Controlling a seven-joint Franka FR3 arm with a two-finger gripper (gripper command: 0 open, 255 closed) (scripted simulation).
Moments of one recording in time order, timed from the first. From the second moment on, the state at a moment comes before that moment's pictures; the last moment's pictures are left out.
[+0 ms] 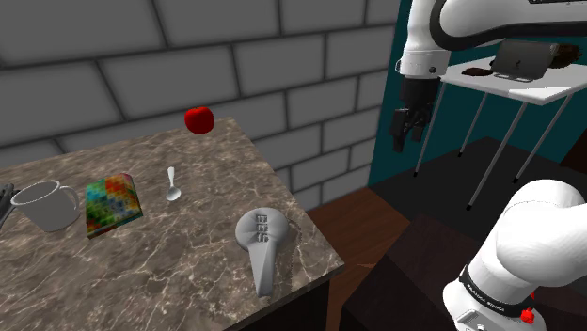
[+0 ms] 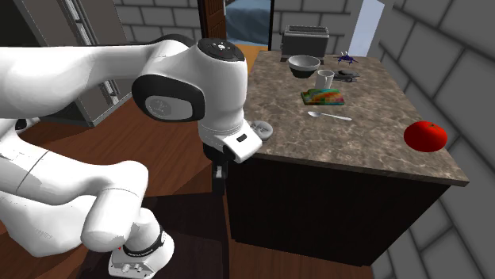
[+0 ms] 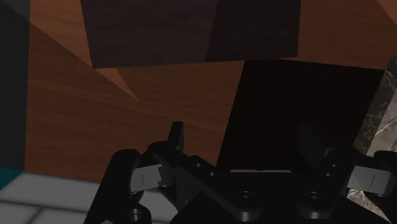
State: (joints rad) arm 0.00 -0.81 -0.06 -2.43 0.06 1.53 0.00
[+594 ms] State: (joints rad) arm 0.03 -0.83 0.14 -2.49 0.20 1.60 0.28
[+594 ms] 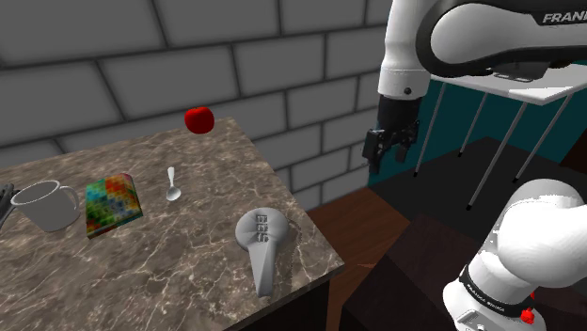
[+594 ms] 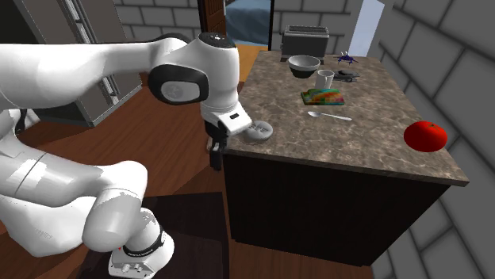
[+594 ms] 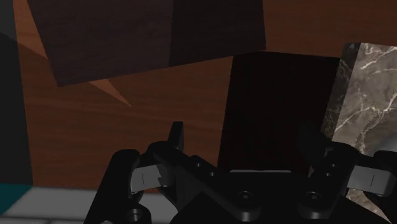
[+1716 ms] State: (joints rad) arm -0.02 -0.48 0.65 -2.27 0.33 1.86 0.94
